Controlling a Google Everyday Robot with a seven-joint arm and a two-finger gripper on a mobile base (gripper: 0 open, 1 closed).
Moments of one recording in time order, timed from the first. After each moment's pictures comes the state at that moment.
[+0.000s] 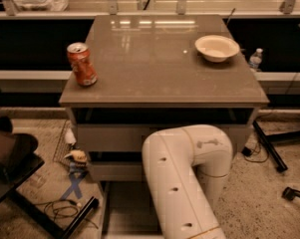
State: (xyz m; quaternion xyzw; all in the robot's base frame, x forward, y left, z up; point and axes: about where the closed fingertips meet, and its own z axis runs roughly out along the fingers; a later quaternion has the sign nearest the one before) arm 0.369 -0.253 0.174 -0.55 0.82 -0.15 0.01
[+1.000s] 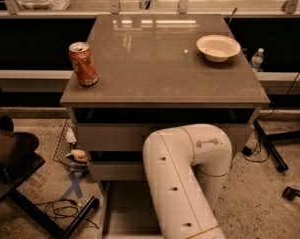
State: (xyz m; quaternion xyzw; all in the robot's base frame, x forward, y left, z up) arm 0.368 -0.253 0.173 -0.55 0.82 -0.15 0.01
